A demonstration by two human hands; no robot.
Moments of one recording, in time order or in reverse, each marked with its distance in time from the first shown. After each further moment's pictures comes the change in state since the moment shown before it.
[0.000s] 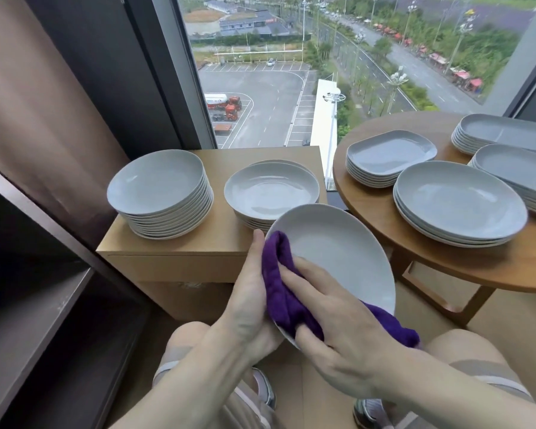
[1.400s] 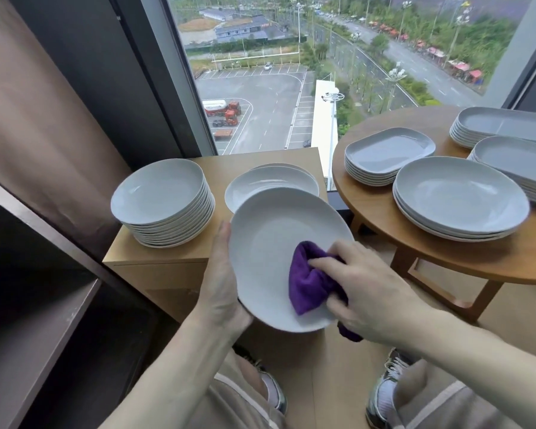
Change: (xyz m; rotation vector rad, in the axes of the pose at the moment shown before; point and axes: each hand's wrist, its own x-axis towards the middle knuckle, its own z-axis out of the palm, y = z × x) left_hand 0.010 0.035 -0.018 0.033 0.034 0.209; right_hand 0.007 0.056 -0.026 -0.515 0.001 0.135
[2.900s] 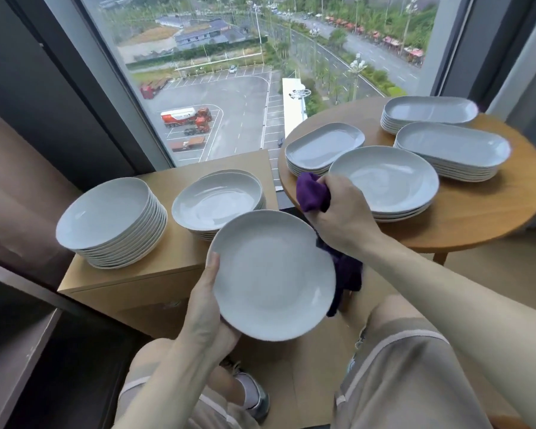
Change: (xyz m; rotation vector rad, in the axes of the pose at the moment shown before) left_hand -0.019 -0.053 0.037 0.109 0.113 -0.048; right_hand 0.023 0.068 -0.056 0.412 0.416 0.417
